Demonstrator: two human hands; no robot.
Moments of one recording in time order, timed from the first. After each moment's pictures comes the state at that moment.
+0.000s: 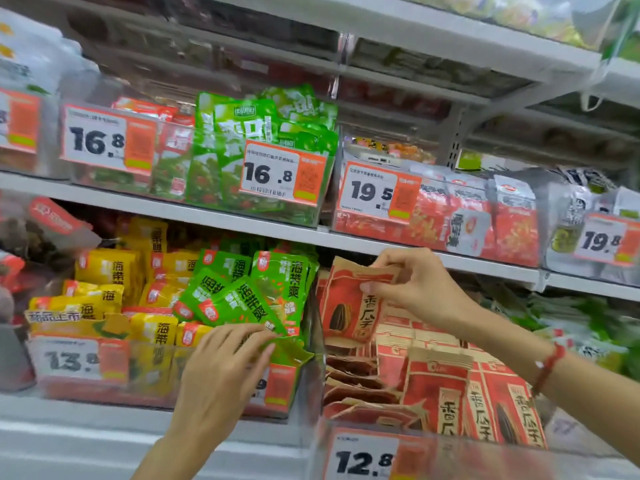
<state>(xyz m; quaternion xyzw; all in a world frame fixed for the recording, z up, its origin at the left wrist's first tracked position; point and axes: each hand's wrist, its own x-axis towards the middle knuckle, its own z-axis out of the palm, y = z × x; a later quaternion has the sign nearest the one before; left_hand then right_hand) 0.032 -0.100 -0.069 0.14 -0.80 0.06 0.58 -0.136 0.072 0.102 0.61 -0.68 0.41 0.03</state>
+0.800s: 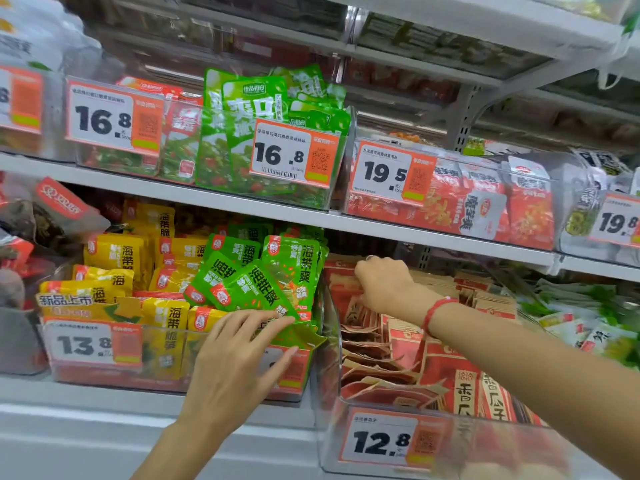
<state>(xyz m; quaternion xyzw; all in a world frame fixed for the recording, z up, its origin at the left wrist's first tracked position) 0.043 -0.096 -0.072 0.15 -0.86 0.03 0.49 -0.139 0.000 0.064 0.47 -0.85 -0.10 0.22</state>
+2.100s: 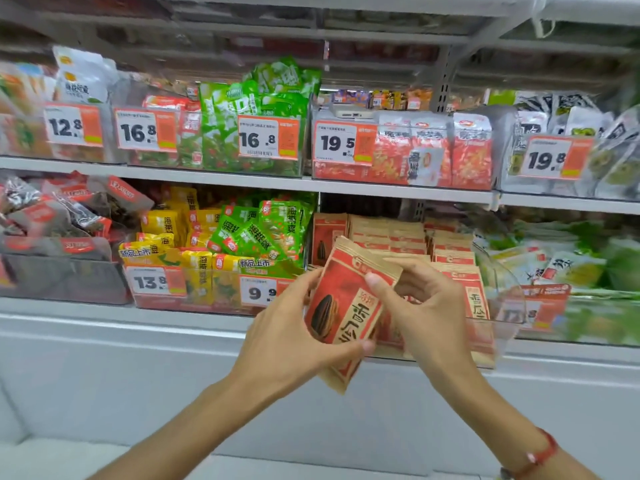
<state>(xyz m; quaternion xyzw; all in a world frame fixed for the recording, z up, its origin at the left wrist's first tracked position) 0.099 0.103 0.008 0.23 -0.86 -0.30 0.34 -0.027 0.207 0.031 0.44 -0.59 0.67 0.03</state>
